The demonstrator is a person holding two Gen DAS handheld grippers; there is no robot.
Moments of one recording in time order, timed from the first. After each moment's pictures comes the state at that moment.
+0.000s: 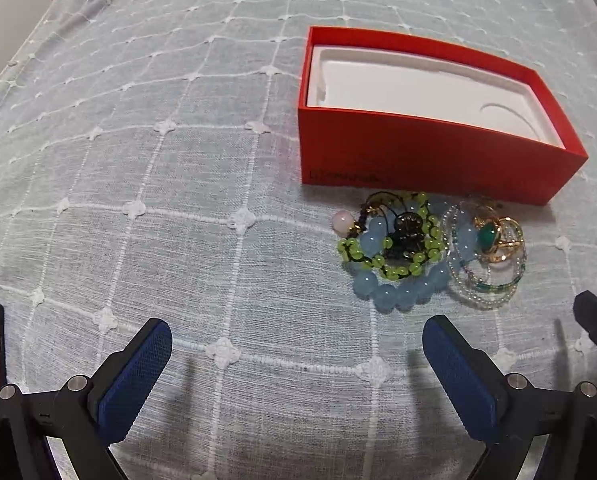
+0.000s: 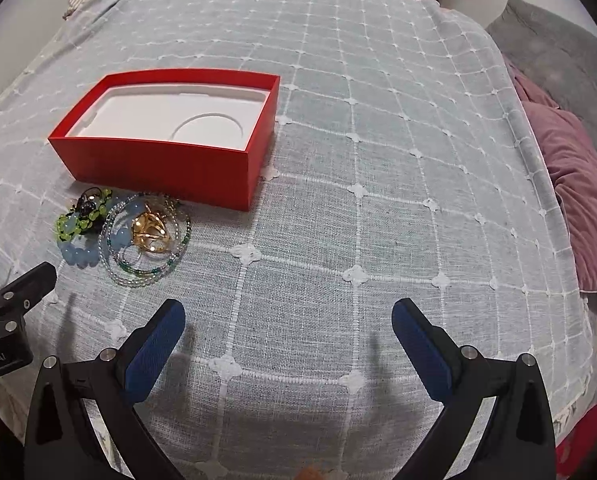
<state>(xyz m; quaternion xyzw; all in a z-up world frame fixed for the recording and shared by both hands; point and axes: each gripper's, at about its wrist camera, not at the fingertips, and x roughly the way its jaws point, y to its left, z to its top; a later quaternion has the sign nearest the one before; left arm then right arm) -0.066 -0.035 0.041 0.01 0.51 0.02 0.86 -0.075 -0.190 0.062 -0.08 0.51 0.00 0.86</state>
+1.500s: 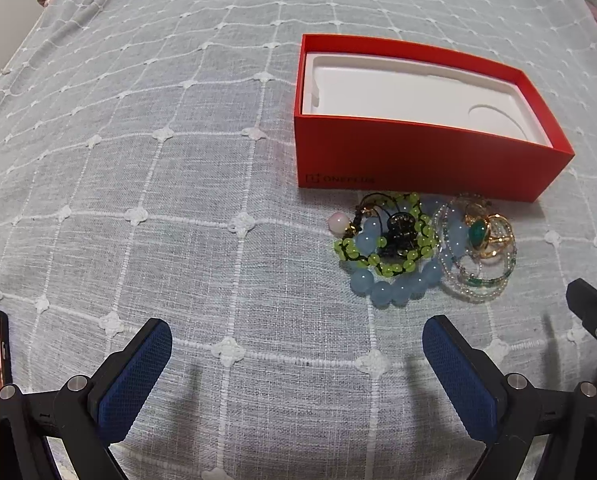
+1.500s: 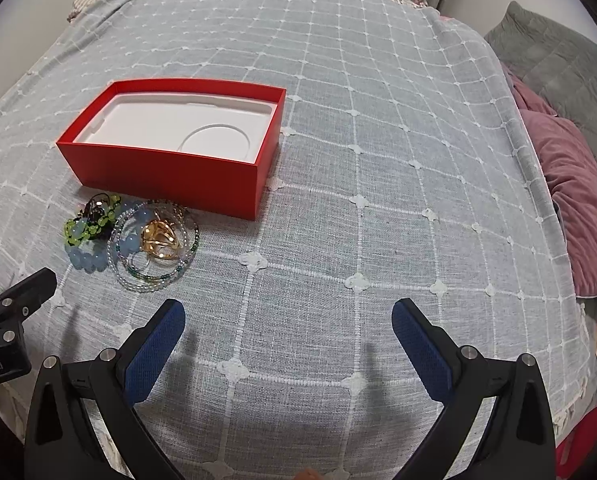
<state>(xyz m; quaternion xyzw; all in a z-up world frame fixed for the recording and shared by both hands) -0.038 -0.022 0.053 0.01 0.51 0.01 0.86 -0.080 -0.186 0.067 -0.08 0.50 0.00 0.86</state>
